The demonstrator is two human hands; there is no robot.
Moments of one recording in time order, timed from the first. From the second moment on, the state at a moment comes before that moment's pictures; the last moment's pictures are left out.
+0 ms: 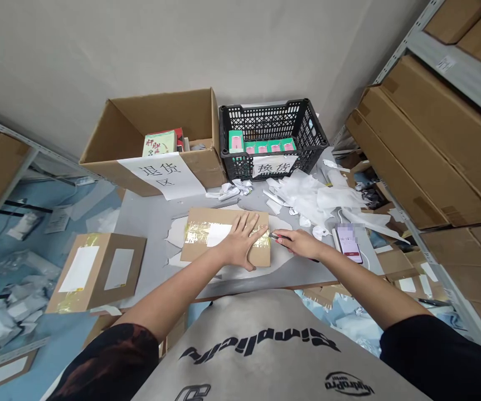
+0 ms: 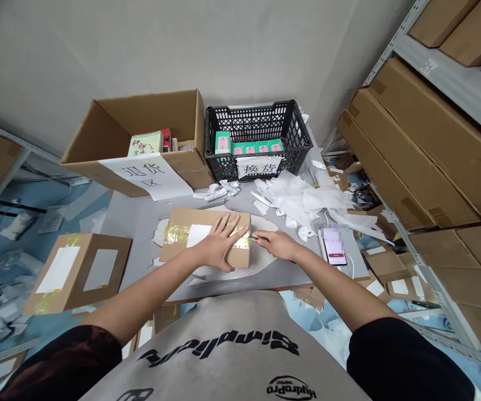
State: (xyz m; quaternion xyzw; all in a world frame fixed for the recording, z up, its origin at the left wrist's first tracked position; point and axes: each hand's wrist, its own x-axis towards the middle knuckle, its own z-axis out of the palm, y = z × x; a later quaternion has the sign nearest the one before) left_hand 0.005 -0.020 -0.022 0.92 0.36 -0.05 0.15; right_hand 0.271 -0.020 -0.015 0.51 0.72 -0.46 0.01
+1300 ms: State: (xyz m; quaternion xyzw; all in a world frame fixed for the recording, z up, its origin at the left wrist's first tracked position) left_hand -0.006 0.001 -0.007 0.91 0.35 -0.13 0.18; right_hand 0.267 -0.024 -0.002 0.54 0.66 -0.52 0.01
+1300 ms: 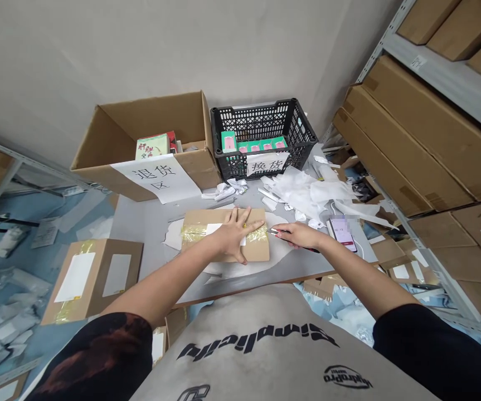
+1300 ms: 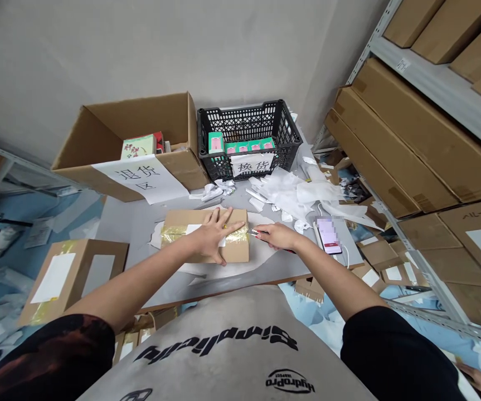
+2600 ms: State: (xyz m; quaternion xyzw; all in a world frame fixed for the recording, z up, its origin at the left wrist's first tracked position) left_hand -0.003 0.005 -0.020 0.92 0.35 -0.12 0.17; right_hand 0.263 -0.047 -0.003 0.53 0.65 -0.54 -0.01
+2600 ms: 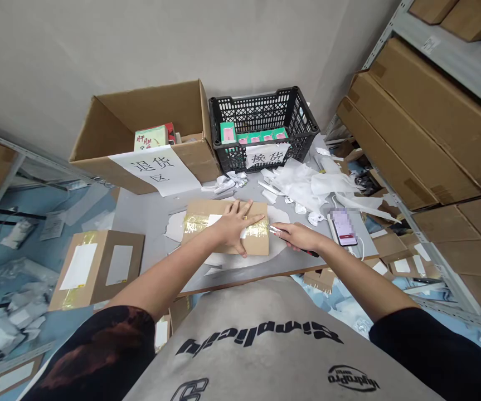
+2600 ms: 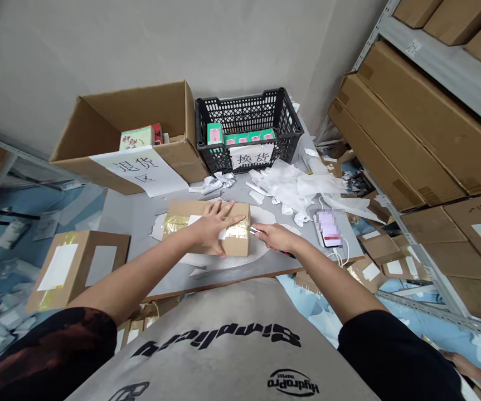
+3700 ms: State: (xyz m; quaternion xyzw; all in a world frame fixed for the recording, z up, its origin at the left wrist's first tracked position) left_hand 0.004 0.003 -0.017 0.91 0.34 -0.15 0.16; right_hand 0.269 -0.075 -0.012 0.53 0.60 -0.60 -0.06
